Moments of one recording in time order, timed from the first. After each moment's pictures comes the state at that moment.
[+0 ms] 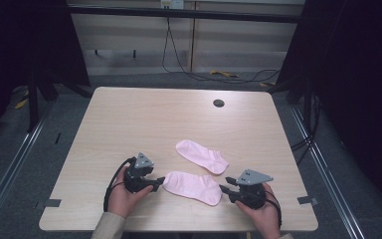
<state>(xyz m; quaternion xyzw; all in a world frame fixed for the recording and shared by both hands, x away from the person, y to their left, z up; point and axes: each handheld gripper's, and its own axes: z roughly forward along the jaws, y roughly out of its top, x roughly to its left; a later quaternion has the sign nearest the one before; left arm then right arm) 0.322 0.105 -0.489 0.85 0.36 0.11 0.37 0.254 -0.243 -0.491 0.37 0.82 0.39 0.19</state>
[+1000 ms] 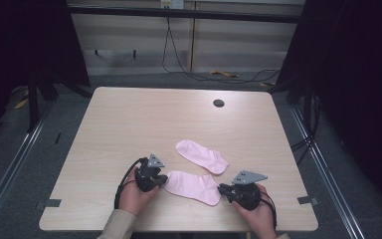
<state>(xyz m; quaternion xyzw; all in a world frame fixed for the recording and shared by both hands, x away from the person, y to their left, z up) 0.322 0.082 -0.492 0.88 0.33 0.07 0.34 0.254 -0.233 -0.498 0.40 0.83 0.38 0.15</state>
